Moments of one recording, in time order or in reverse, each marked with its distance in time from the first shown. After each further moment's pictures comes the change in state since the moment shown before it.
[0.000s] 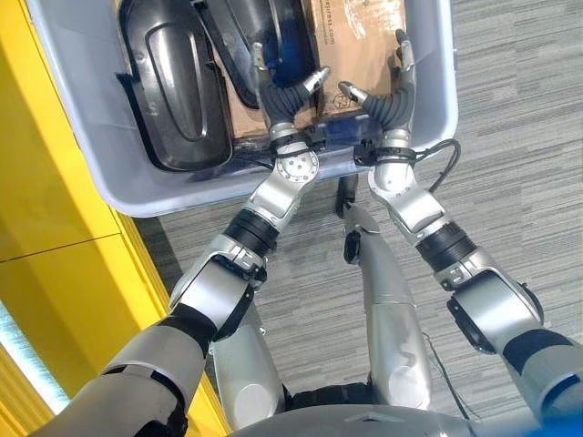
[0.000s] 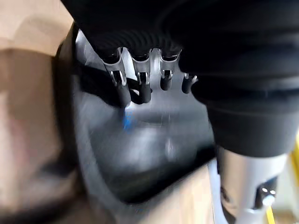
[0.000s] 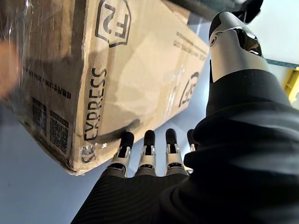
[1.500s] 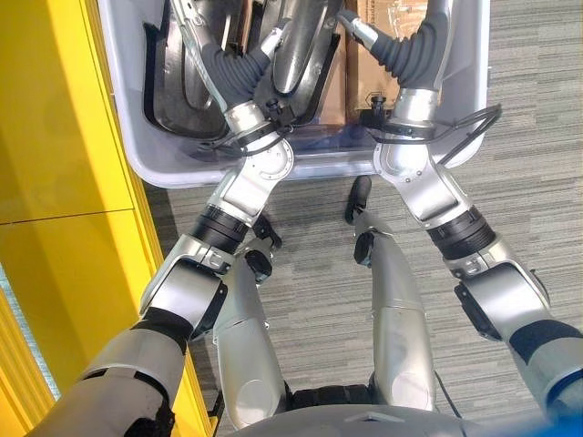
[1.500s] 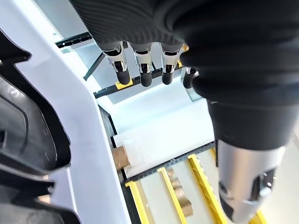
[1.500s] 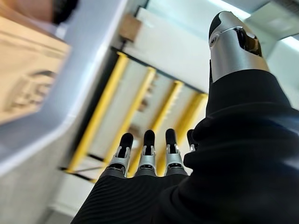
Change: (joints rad) left arm 0.060 0.146 0.016 -0.237 0.383 -0.076 0.075; right arm -0.032 -0.032 -0.073 -0.215 -0.241 -0.045 -0.053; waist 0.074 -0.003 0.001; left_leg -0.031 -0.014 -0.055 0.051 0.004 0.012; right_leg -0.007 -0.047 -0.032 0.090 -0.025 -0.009
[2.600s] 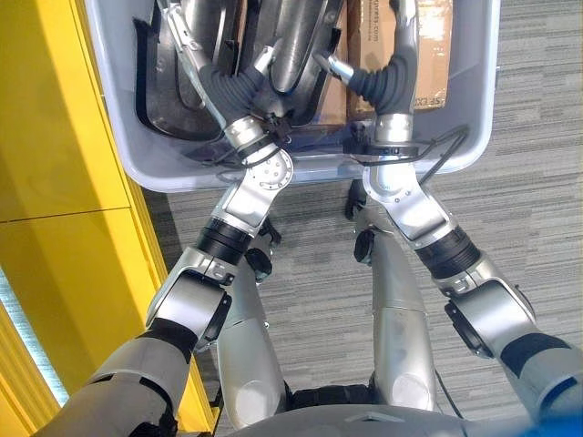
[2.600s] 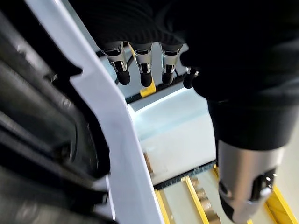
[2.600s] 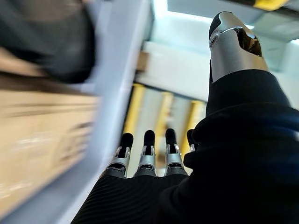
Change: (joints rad) left arm 0.060 -0.034 0.055 0.002 -0.019 0.039 0.035; right arm 0.014 0.062 0.033 -0.087 -0.115 -0.022 0.109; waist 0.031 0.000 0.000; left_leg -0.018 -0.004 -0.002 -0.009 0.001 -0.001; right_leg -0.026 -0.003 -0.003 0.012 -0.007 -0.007
